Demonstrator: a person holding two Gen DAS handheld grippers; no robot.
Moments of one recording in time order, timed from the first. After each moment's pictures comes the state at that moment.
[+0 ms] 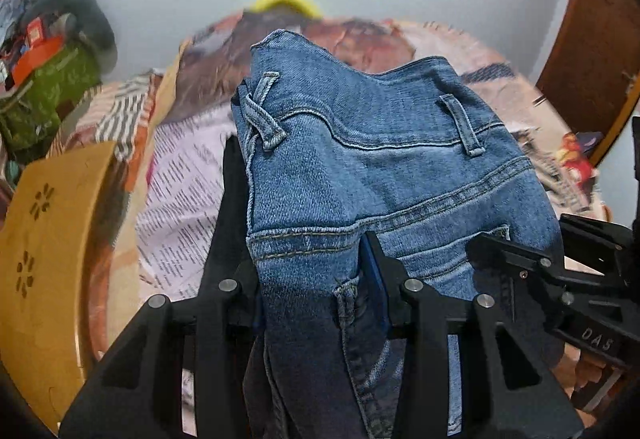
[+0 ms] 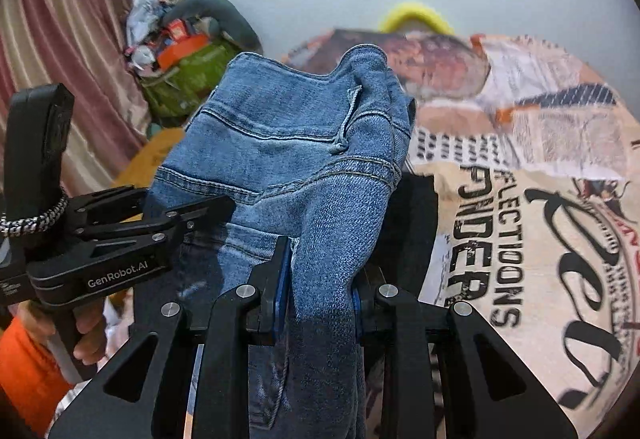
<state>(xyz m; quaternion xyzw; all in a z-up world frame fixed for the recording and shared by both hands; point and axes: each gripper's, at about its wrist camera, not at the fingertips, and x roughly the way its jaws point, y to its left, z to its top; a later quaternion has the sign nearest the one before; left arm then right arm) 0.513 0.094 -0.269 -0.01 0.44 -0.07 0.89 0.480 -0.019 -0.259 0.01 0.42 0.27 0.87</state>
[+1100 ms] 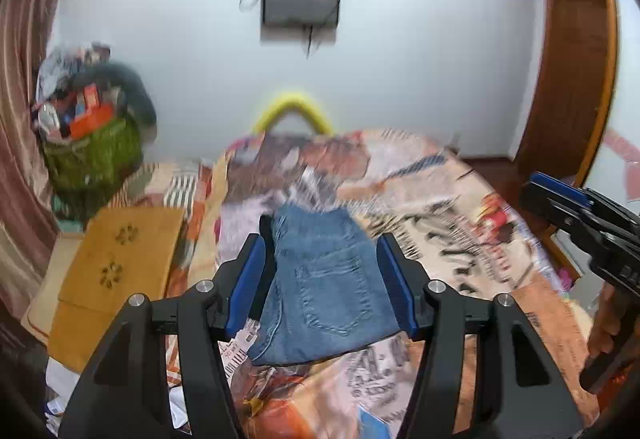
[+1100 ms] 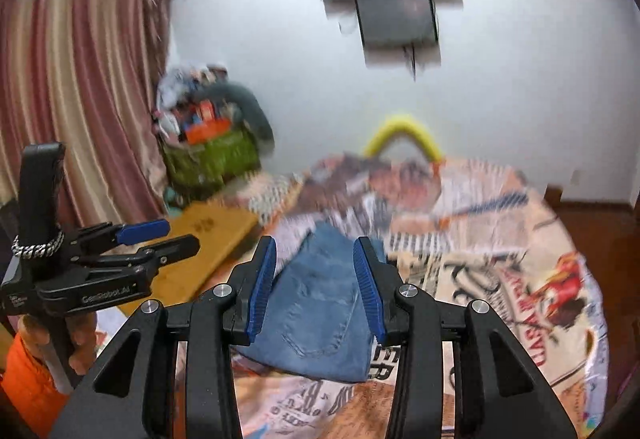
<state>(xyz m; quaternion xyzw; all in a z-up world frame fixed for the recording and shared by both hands) 0.270 0.069 -0.051 -0.01 0.27 -0.05 0.96 0.266 -0.102 -0.045 0.02 0.20 0.26 0.94</state>
